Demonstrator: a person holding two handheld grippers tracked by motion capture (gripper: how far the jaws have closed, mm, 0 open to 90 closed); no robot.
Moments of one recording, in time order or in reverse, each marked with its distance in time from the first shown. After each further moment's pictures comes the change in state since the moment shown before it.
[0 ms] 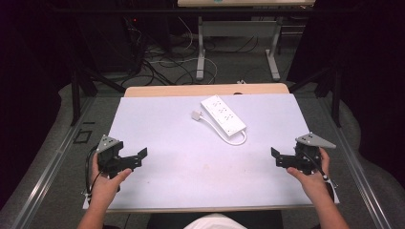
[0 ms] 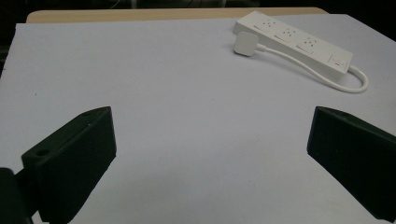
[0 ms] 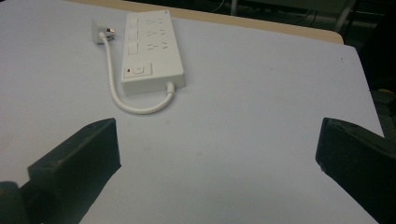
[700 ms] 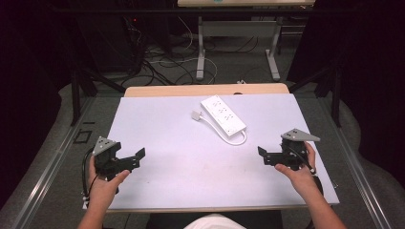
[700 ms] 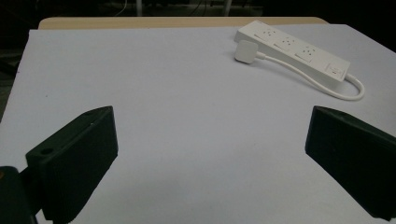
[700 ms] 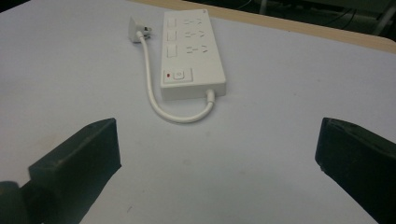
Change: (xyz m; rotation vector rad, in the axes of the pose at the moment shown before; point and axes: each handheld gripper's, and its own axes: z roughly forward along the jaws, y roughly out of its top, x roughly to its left) left arm -0.002 0.000 -0.012 -0.021 0.025 -0.013; right arm 0.026 0.017 0.020 0.031 0.100 -0.051
